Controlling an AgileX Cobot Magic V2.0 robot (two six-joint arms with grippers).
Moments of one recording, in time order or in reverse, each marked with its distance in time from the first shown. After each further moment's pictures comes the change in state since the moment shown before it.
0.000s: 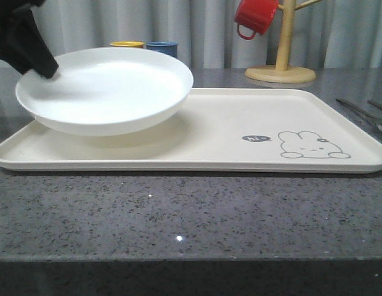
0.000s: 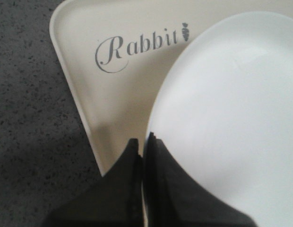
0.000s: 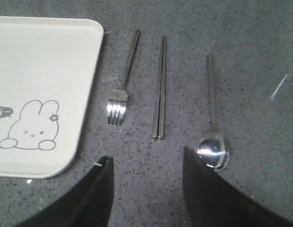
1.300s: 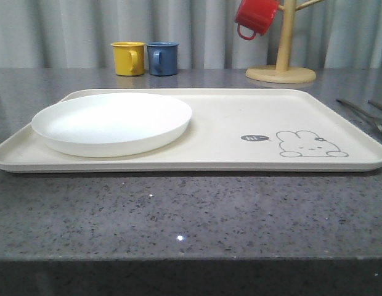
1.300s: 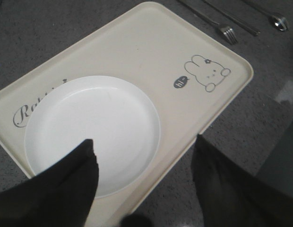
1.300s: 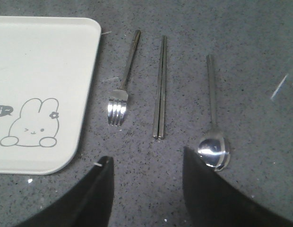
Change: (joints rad) left arm -0.208 -0.527 0.045 0.085 0.176 0.070; right arm 0.000 0.000 0.000 0.000 0.000 0.000
